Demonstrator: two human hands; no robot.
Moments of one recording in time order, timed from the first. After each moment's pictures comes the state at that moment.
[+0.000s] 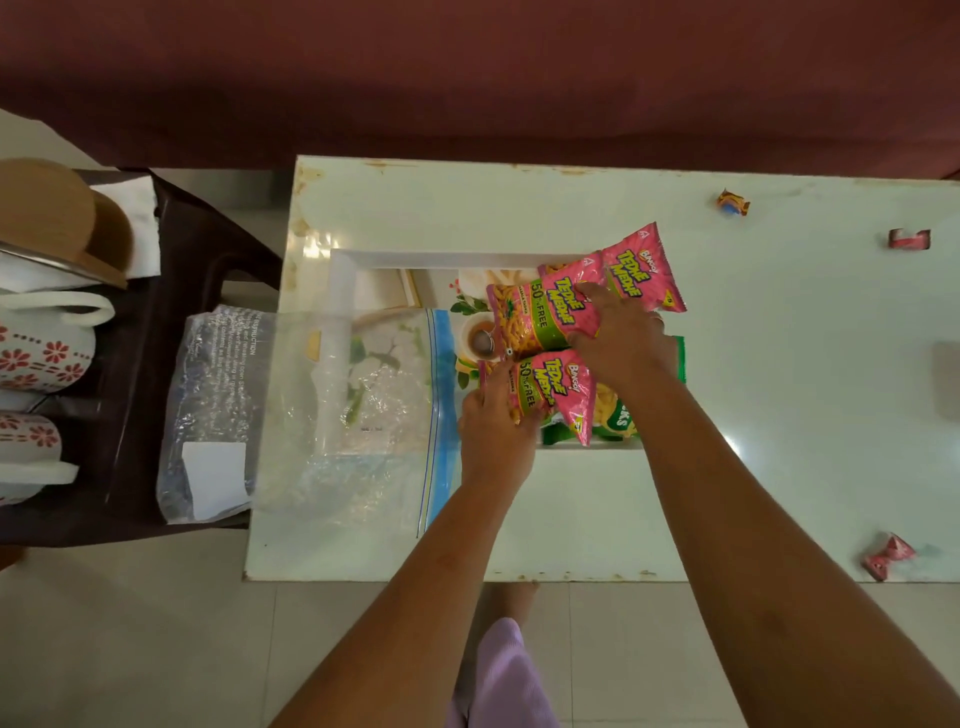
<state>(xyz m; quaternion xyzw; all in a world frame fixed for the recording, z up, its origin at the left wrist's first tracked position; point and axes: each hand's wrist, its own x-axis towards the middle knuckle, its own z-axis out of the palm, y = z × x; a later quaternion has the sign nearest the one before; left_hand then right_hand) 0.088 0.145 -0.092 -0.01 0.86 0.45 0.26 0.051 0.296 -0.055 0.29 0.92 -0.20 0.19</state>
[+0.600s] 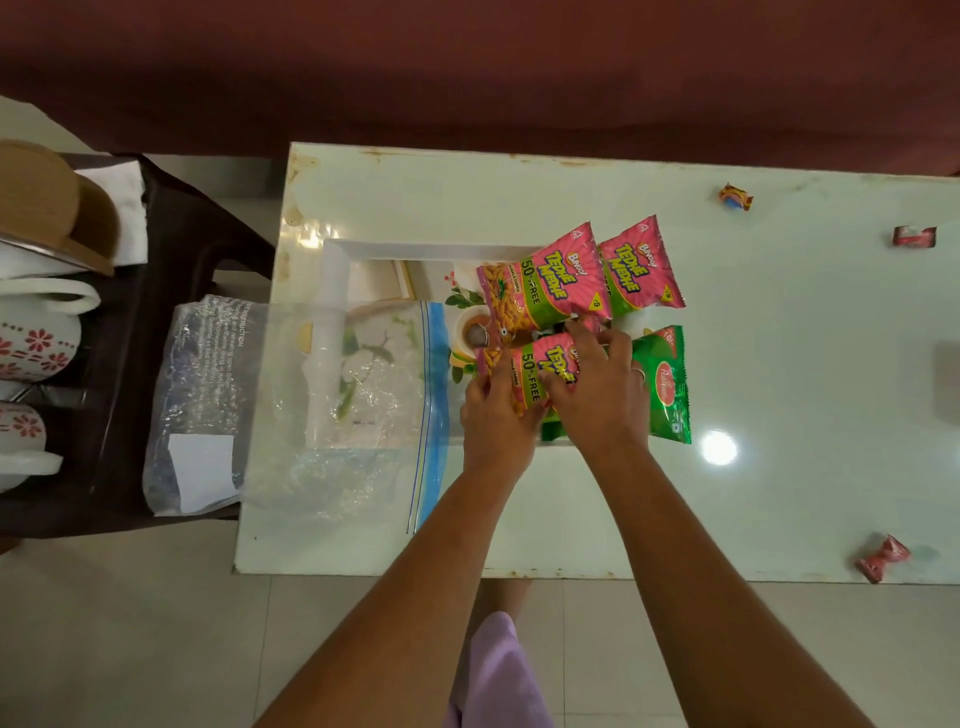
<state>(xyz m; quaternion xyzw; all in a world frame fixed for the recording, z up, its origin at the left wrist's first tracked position) 0.089 0.158 -0.105 -0.02 0.87 0.40 0.27 0.099 0.262 -0.079 0.28 0.94 -0.19 0.09</state>
